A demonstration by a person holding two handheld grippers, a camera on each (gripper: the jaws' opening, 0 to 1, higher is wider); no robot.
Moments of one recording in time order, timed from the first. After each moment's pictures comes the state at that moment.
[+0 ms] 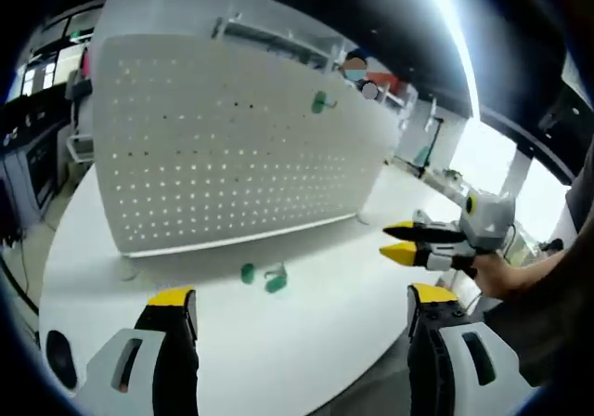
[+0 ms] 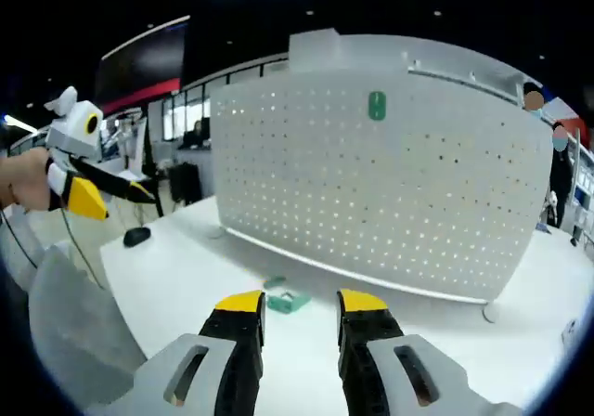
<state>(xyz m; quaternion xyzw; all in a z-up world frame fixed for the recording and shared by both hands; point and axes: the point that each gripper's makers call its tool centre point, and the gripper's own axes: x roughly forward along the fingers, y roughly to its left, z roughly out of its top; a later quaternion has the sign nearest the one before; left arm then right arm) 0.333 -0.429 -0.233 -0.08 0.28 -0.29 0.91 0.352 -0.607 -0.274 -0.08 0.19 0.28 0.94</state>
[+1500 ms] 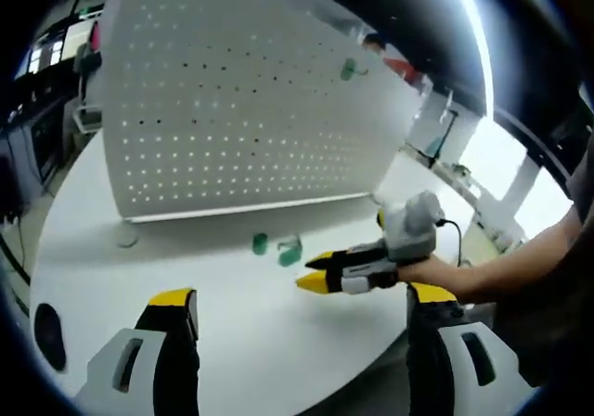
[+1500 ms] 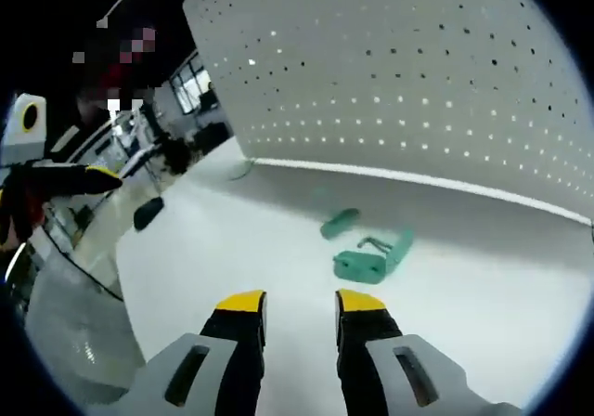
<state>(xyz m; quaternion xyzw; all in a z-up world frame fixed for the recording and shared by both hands) 0.337 -0.413 -0.278 -0.09 0.33 -0.27 0.90 0.416 -0.506 -0.404 0.02 0.36 0.32 0.87</state>
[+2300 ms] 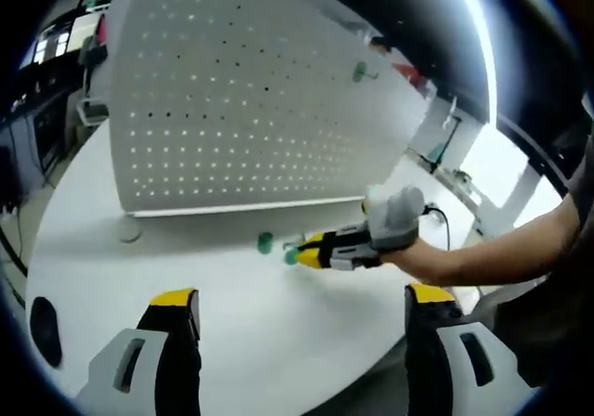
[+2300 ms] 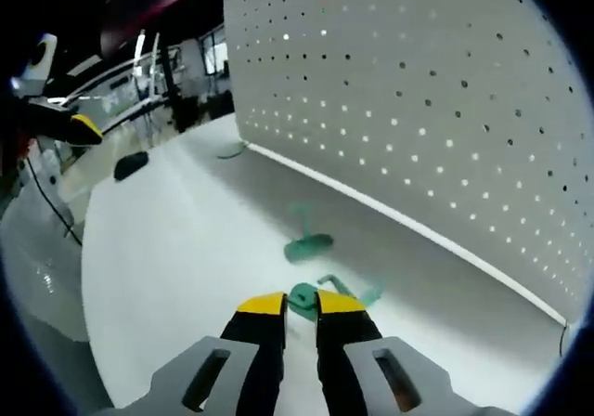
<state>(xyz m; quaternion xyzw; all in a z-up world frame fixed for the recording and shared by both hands) 0.342 -0.407 -0.283 -0.11 0.33 -0.27 0.90 0.452 -0.510 -0.411 -0.13 0.32 0.38 0.86</state>
